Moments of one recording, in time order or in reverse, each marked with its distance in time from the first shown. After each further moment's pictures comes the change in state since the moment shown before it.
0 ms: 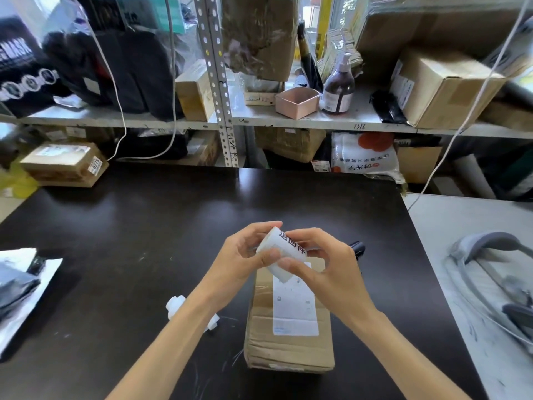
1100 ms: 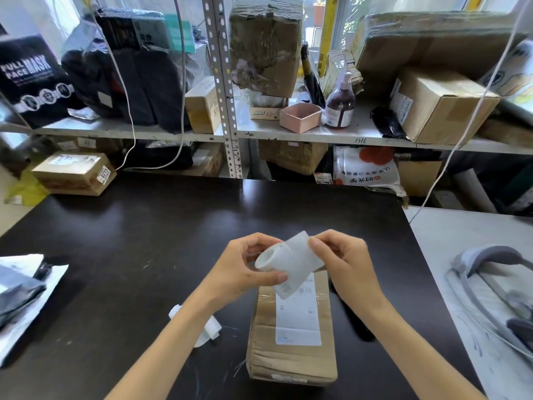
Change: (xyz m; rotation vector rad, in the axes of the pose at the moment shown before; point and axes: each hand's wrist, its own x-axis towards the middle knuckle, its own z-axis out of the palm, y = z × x) left_hand 0.000 0.005 -0.011 0.195 -0.032 0.010; right_hand 0.015 0.004 -0.013 0.141 0.067 0.146
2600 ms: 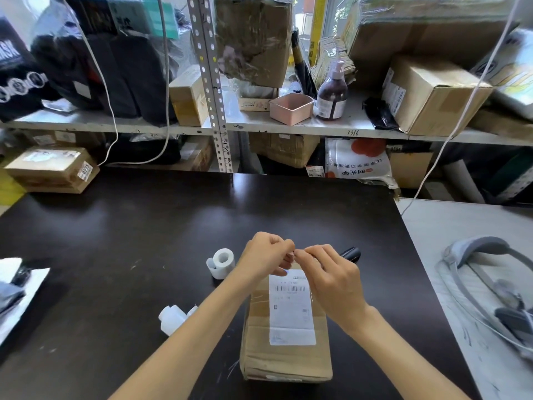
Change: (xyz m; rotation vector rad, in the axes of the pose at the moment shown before) left_hand 0.058 -0.004 0.048 0.121 0.181 -0.408; right_hand -0.001 0.057 0.007 -0.937 0.216 -0.843
